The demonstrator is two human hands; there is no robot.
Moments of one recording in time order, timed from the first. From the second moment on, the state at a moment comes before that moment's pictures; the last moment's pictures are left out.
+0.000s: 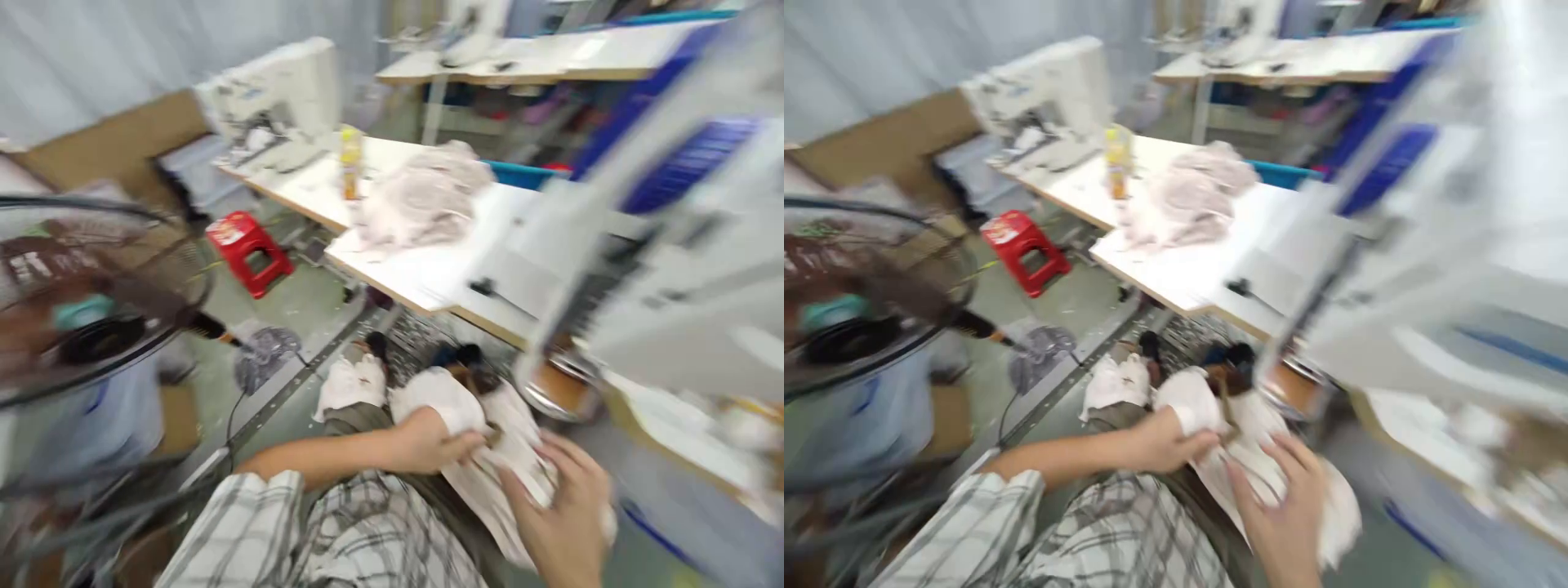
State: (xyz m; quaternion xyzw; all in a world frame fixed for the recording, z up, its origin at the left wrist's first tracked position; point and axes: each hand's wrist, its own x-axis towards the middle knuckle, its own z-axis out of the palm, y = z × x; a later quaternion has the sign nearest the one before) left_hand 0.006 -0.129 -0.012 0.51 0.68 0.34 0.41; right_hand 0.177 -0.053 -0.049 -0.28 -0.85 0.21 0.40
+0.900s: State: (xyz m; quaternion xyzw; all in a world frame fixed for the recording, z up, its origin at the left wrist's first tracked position) left_hand 0.033 -0.080 -0.041 0.24 0.54 0.54 0.60; right_hand 0.187 -0.039 -0.060 -0.34 -0.80 0.29 0.40
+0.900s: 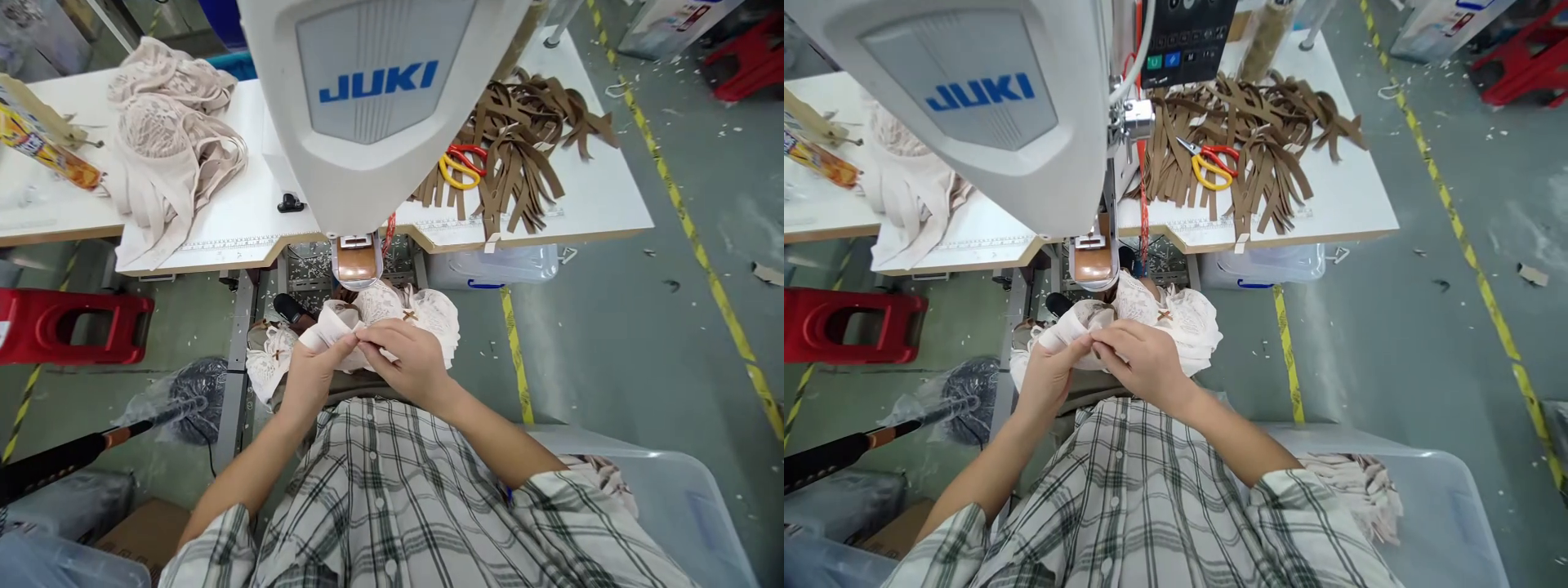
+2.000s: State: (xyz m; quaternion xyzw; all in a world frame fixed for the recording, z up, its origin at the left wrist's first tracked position) left_hand 0.026 -0.074 -0.034 0.50 0.61 0.38 0.48; right_hand 0.204 -0.017 -0.054 -0.36 -0.77 0.47 0.25
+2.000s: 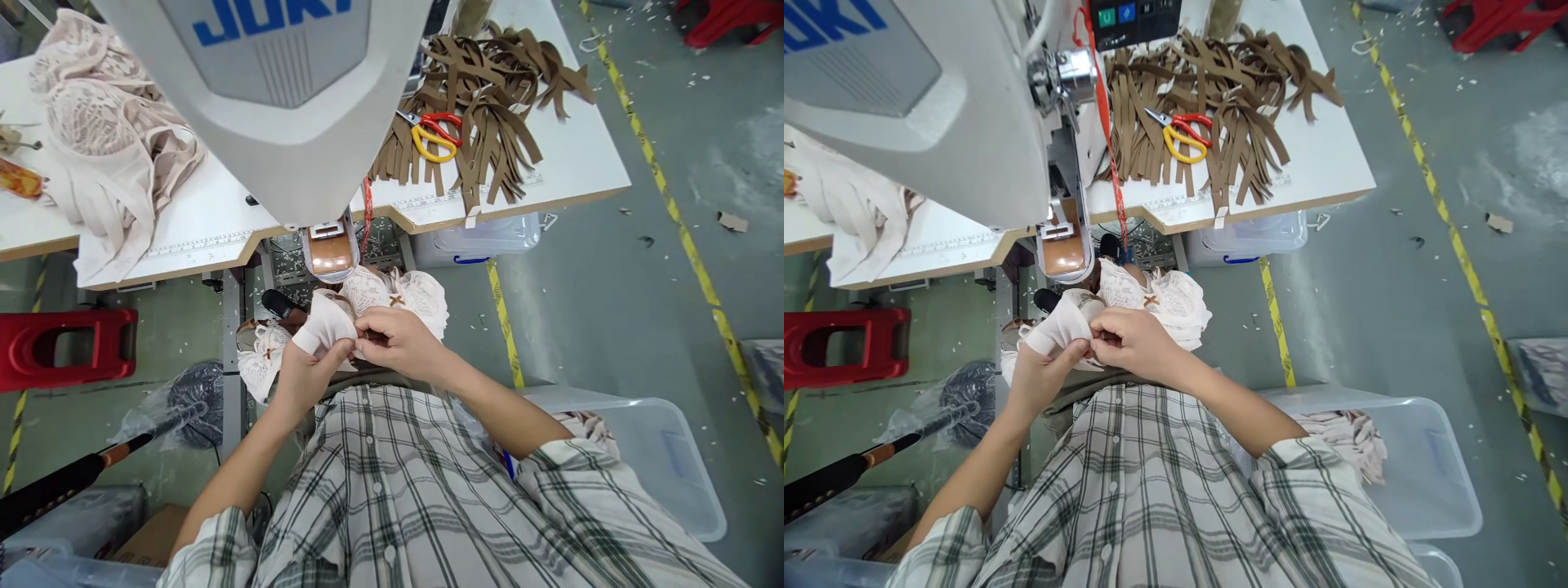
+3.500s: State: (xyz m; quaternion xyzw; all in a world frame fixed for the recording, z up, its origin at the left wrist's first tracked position) left_hand 0.024 -0.052 -0.022 0.52 0.63 0.29 0.50; right_hand 0.216 0.006 -0.050 -0.35 -0.63 0.67 0.15
